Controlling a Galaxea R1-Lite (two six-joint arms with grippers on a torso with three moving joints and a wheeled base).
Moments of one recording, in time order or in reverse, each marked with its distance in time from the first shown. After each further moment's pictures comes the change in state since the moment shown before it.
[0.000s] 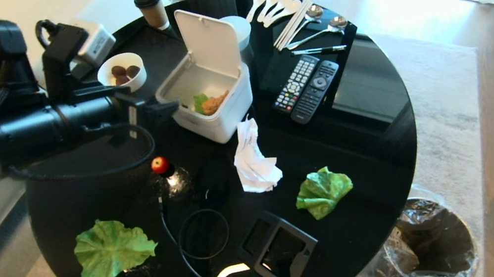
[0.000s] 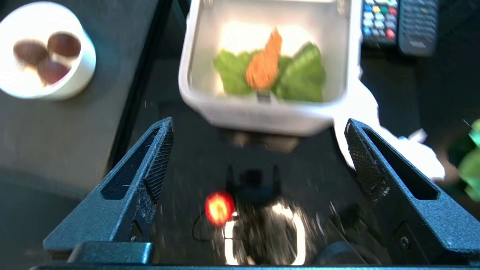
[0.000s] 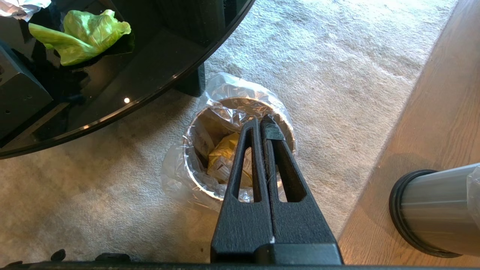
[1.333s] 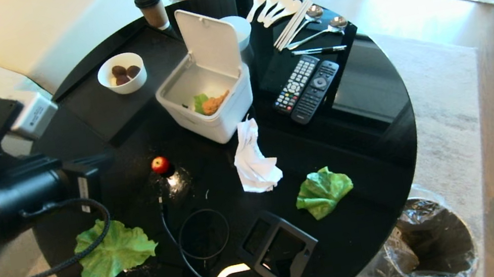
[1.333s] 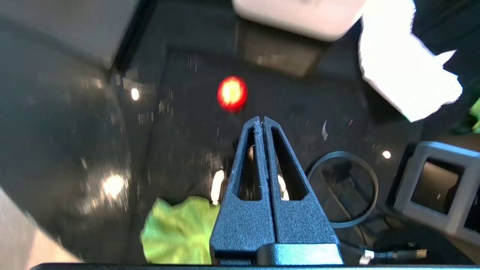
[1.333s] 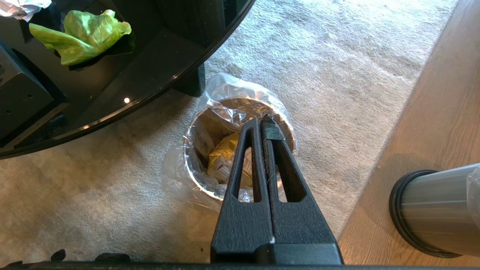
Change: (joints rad) left arm 0.053 -0.252 0.357 0.006 0.097 -0.129; right arm 0.000 0.000 0.000 0.000 0.000 0.000
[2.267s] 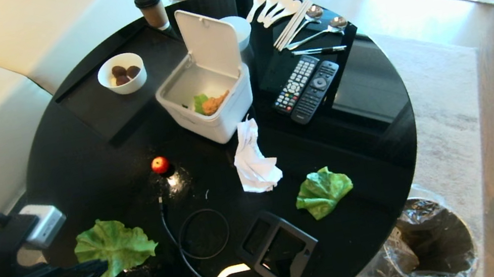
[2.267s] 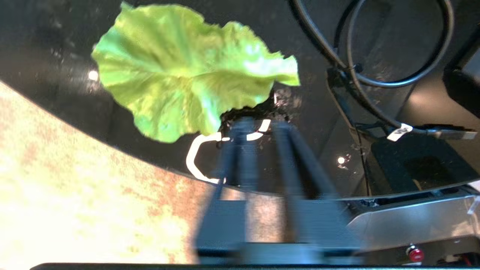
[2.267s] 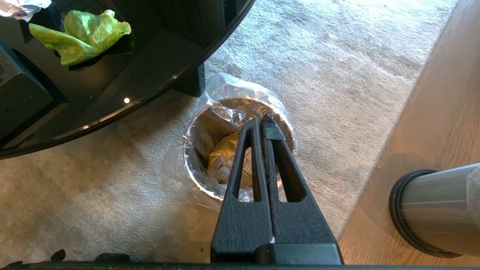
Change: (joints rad) left arm 0.099 -0.087 0.360 0.056 -0.002 -0.115; right arm 0.000 0.000 0.000 0.000 0.000 0.000
